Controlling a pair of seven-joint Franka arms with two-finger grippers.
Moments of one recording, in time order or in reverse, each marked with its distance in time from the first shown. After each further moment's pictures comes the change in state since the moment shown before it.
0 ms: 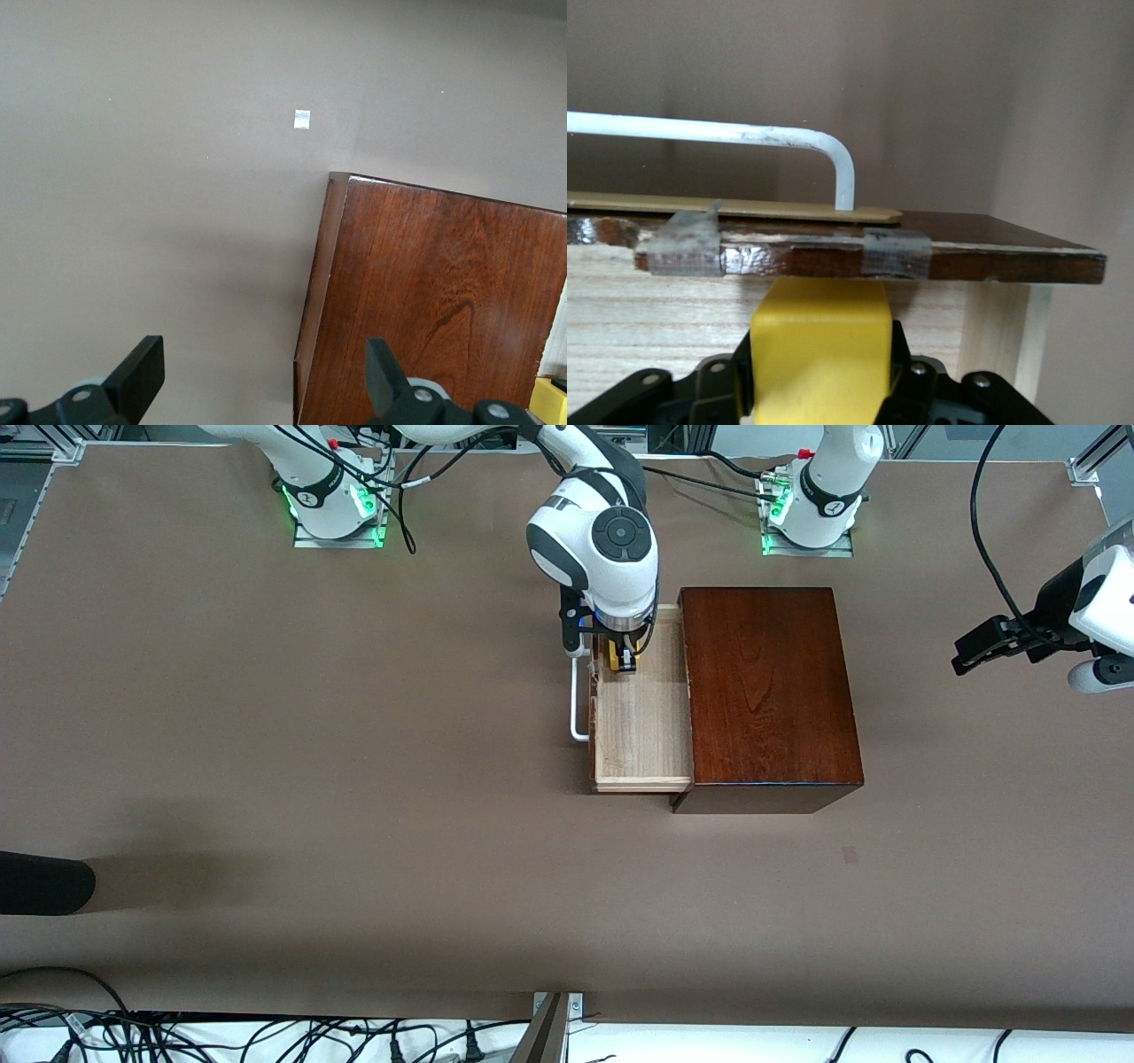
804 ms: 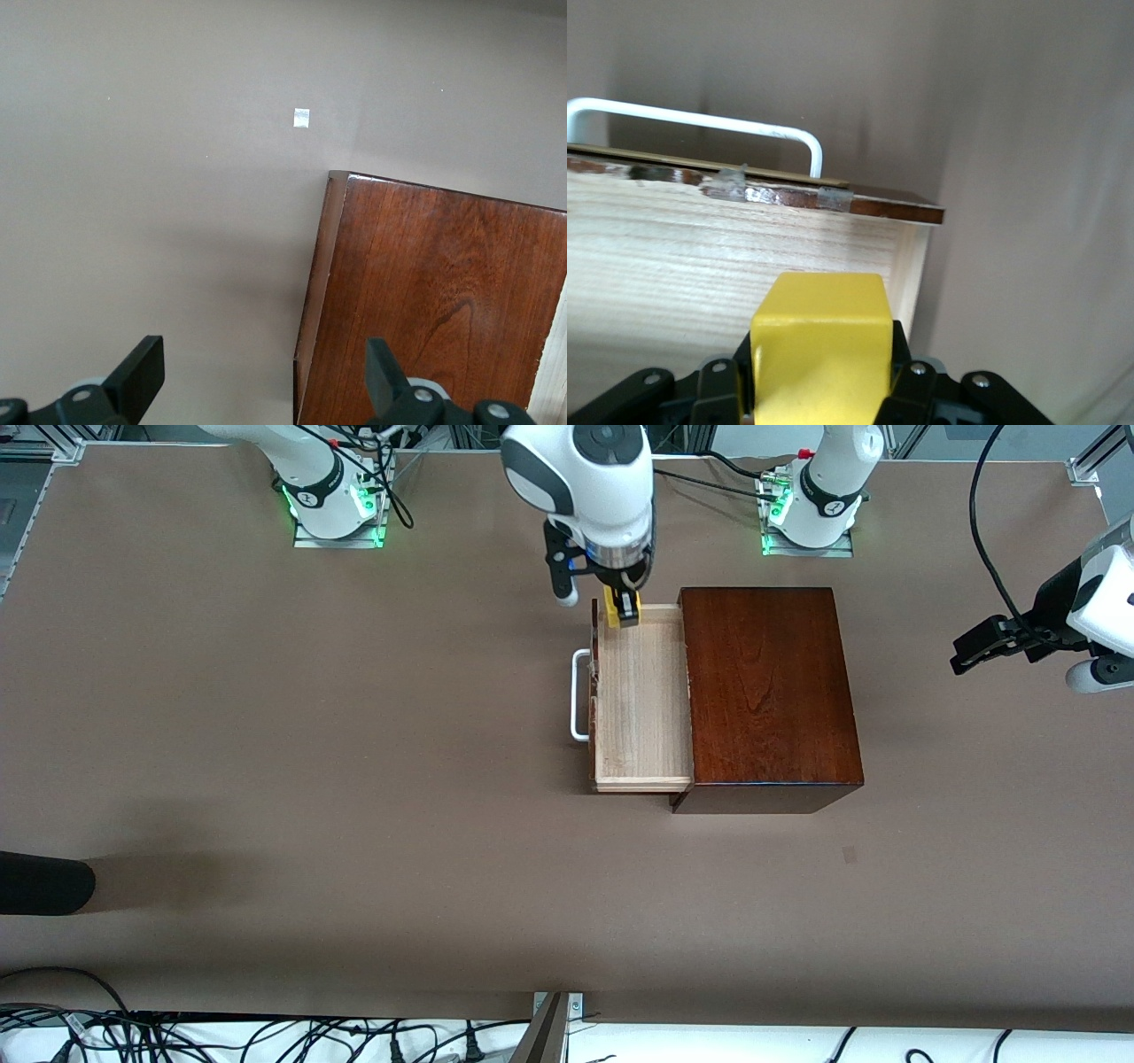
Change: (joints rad) left arm 0.001 0.000 -0.002 0.000 0.000 -0.002 0.000; right arm 0.001 -0.153 0.020 -0.026 0.000 -0.096 -0.034
